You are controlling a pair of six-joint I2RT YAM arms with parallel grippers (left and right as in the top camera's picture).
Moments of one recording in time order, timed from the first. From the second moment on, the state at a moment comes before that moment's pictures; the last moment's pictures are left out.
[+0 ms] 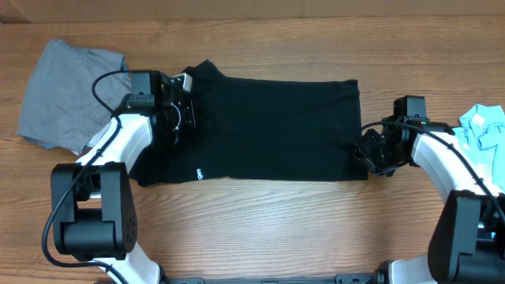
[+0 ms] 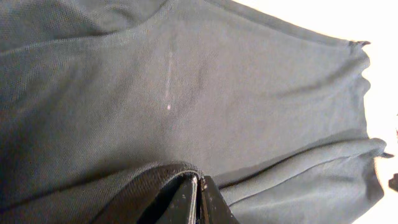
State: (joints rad) left arm 0.00 1.85 1.13 -0.33 0.57 -0.18; right arm -0.10 1.65 0.97 -0.74 -0.35 0.51
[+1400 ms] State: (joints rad) left arm 0.22 1.85 1.19 -0.62 0.47 0.09; right arm -0.10 1.65 0.97 -0.77 -0.34 0.51
